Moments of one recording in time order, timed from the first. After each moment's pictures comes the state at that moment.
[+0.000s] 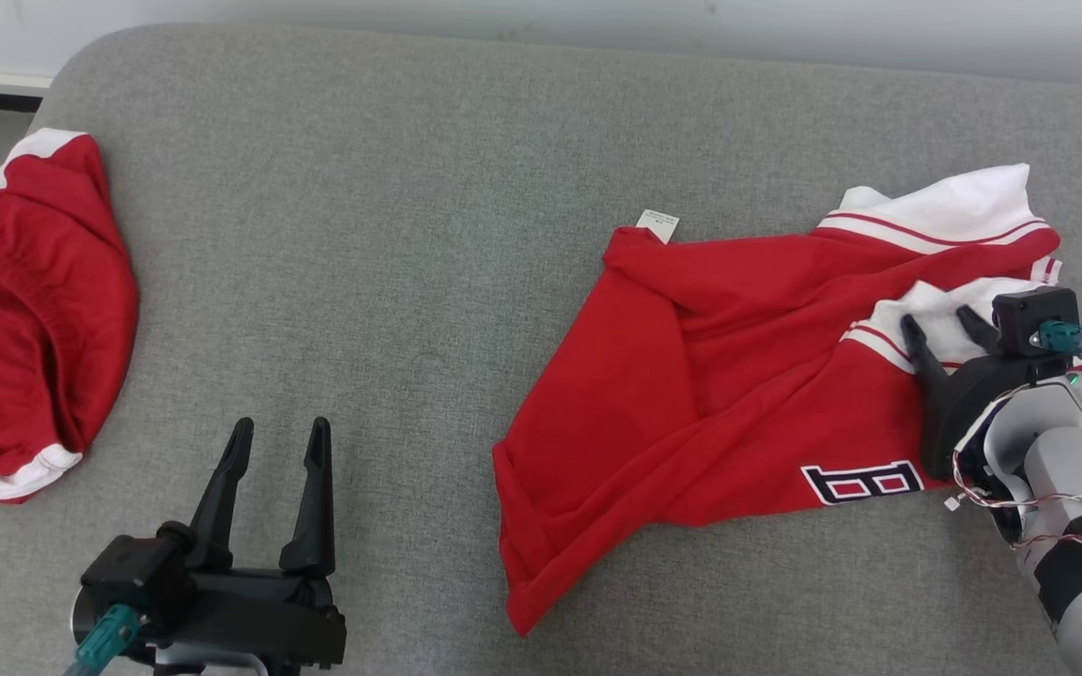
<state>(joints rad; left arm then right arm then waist) -0.15 0.05 -0.04 0.14 -0.27 -0.13 -0.26 -0.73 -0.36 0.31 0.95 0.29 0.13 -0.04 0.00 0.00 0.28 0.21</state>
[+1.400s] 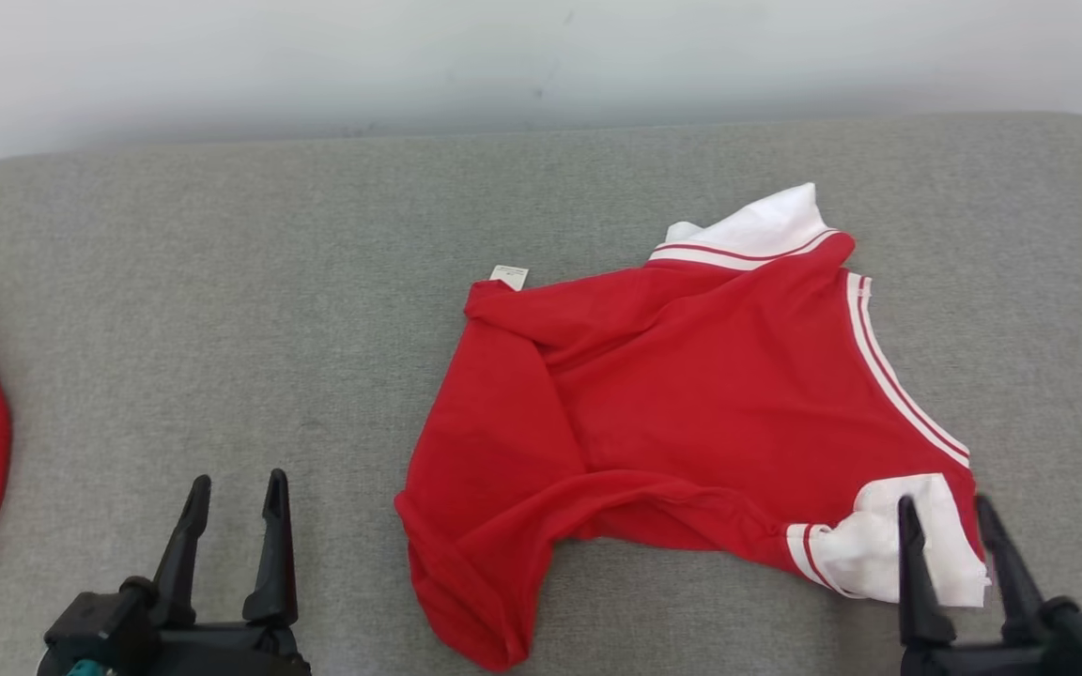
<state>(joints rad) -0.06 0.05 0.03 0.13 -0.26 -0.13 -0.26 0.07 -0.07 -0.05 0.10 0.17 0.13 -0.26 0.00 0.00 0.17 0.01</state>
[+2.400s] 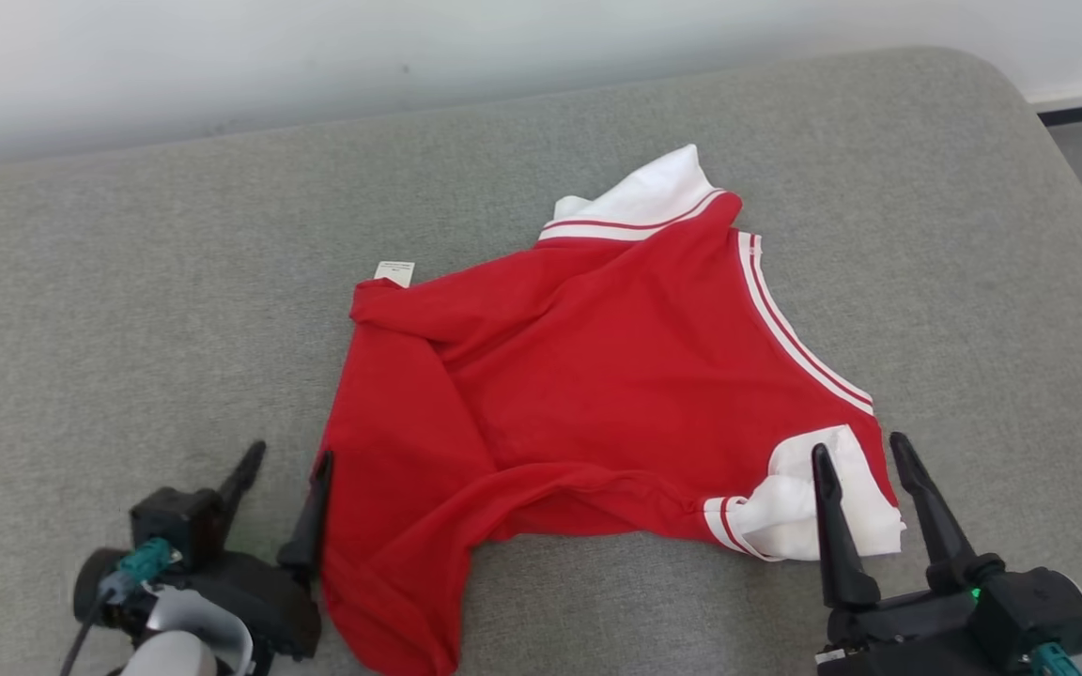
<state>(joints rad) -0.35 0.23 -0.23 0.51 -0.33 -0.13 -0.26 0.00 -0.05 0.07 0.00 0.13 0.13 -0.26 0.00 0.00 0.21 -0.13</state>
